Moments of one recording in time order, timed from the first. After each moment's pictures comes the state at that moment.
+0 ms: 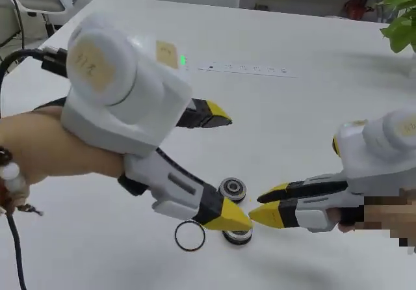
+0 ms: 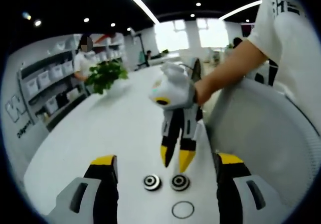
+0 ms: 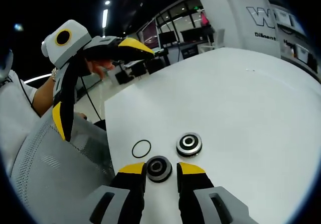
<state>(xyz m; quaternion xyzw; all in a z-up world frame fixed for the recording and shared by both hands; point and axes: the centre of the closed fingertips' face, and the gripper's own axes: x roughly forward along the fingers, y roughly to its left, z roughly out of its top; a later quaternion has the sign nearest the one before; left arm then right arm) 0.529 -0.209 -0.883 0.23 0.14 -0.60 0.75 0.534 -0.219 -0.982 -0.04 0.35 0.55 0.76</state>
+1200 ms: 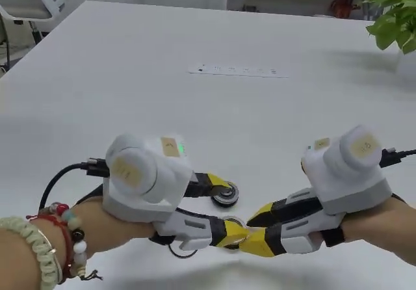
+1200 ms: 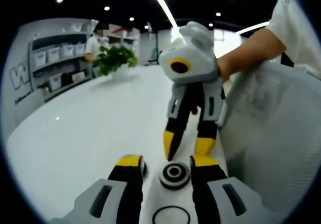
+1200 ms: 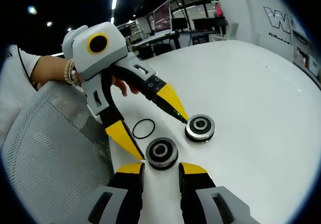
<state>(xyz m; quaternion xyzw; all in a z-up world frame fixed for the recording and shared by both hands) 0.538 -0.221 -0.981 0.14 0.18 -0.58 0.78 0.519 -0.220 -1.015 -0.12 0.38 0.57 0.72</state>
